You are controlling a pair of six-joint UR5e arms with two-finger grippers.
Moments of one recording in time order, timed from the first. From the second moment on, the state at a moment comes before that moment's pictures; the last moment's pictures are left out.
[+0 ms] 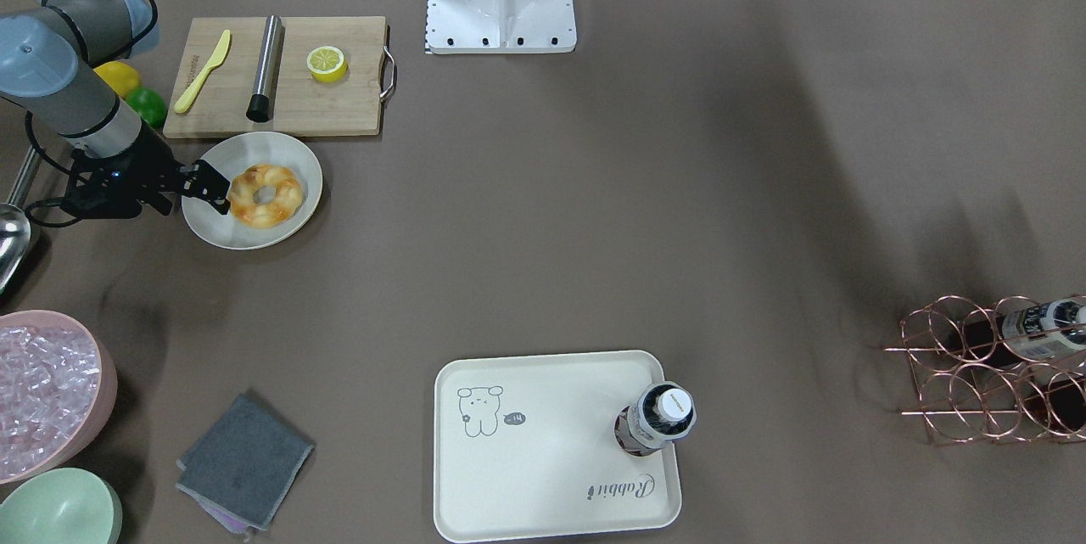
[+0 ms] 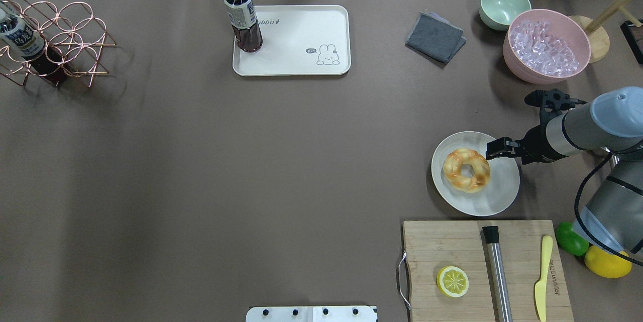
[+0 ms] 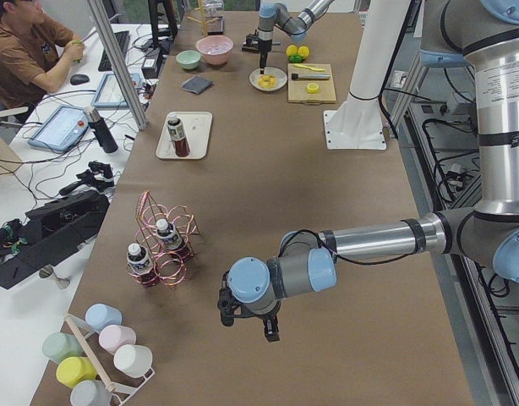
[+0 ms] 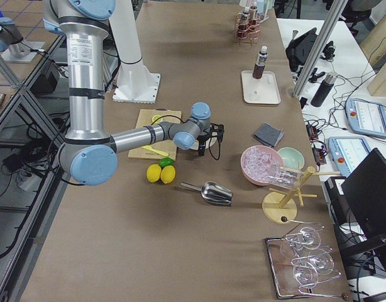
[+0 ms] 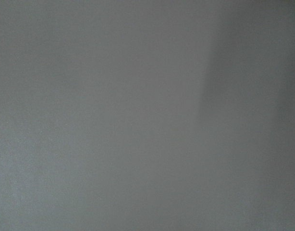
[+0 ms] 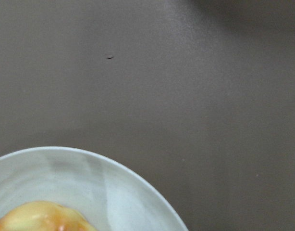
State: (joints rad) left arm -1.61 -1.39 -1.59 -1.47 -2.43 0.05; right arm 0.76 -1.58 1.71 -0.92 2.07 1.14
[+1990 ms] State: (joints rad) left arm -1.61 -1.39 -1.65 -1.46 -2.42 0.05; right arm 0.79 -1.23 1.60 -0.93 2.06 1.51
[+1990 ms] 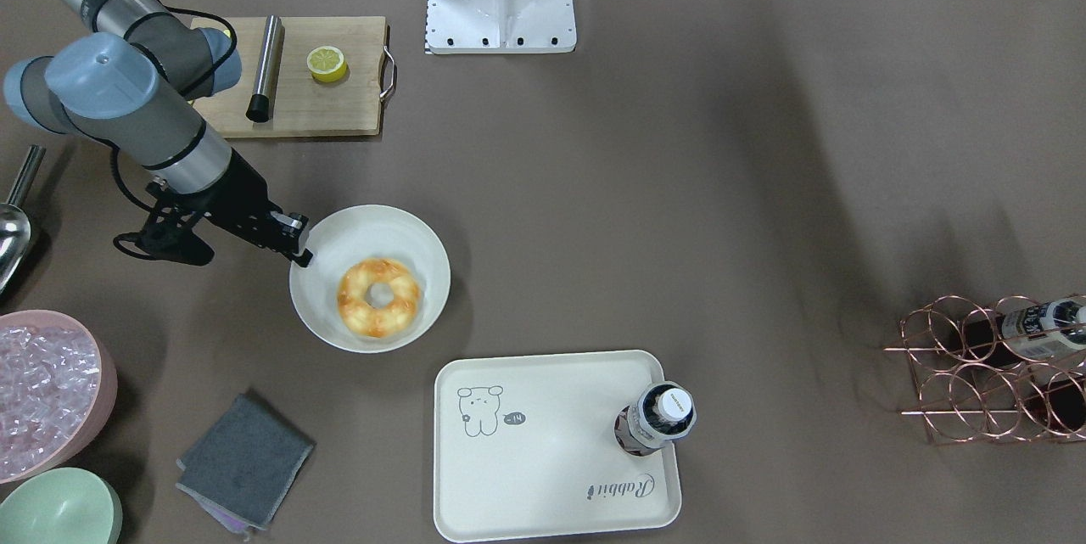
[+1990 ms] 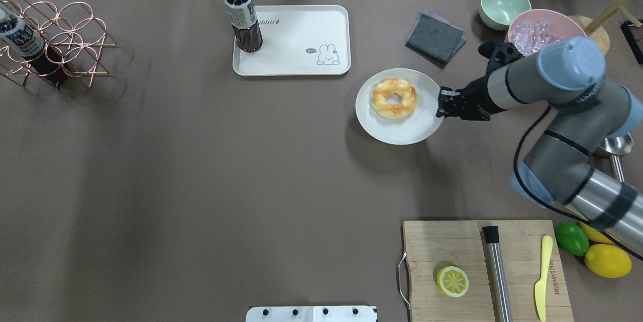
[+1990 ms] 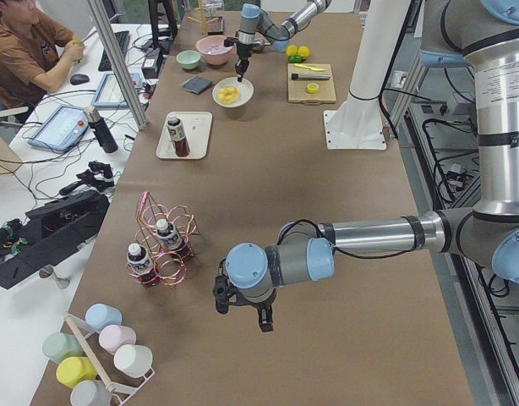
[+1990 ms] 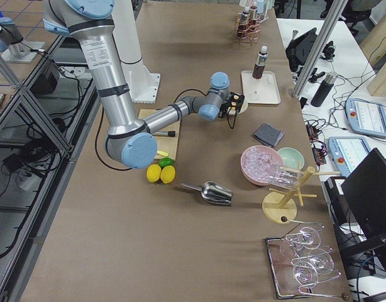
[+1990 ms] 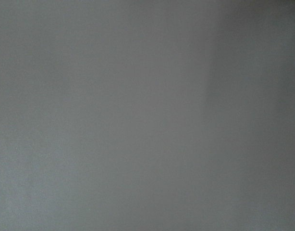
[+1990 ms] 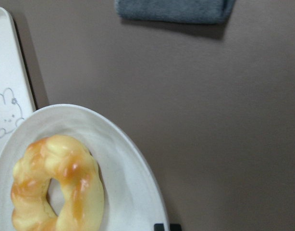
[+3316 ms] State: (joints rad) left arm -1.60 -1.40 -1.65 -1.46 -2.42 0.05; right arm 0.73 -0.63 0.95 -0.84 1.79 1.98
